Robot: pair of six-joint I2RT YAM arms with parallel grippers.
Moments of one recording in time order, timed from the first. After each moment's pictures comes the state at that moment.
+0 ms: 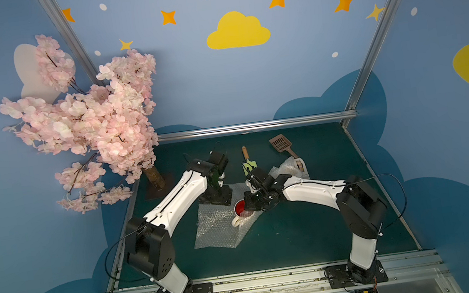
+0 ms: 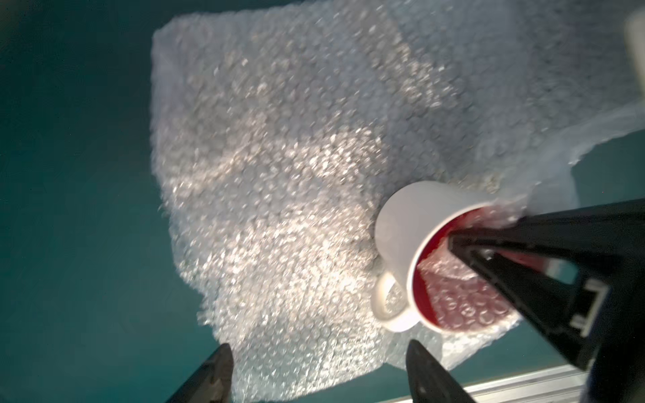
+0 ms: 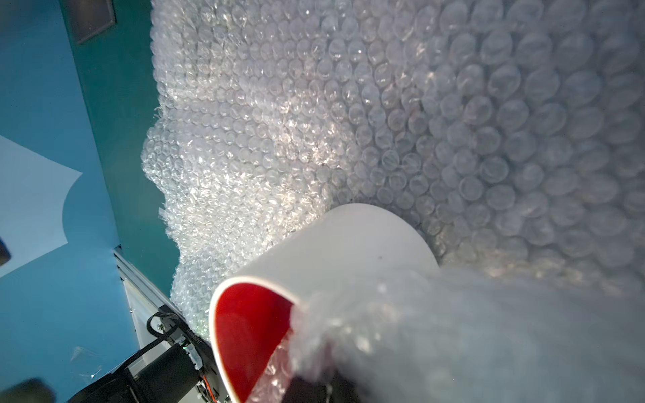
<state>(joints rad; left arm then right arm) -0.46 1.61 1.39 -1.25 0.02 -0.30 0.87 1.85 1.25 -0.45 -0.27 0.84</state>
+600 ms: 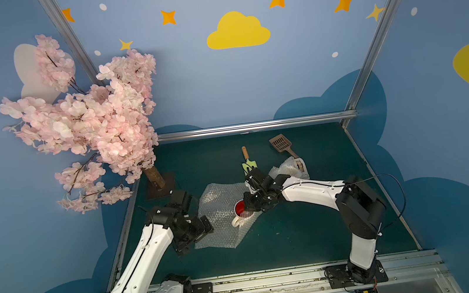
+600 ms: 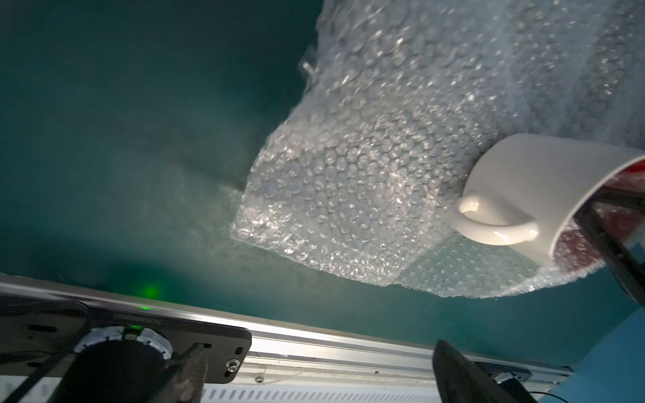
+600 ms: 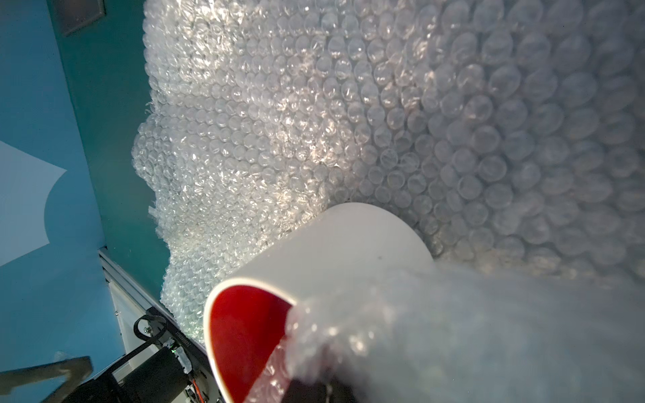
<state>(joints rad) -0.23 0.99 0.81 -1.23 0.25 -0.83 0.88 1.85 1.26 -0.46 -0.26 0.83</state>
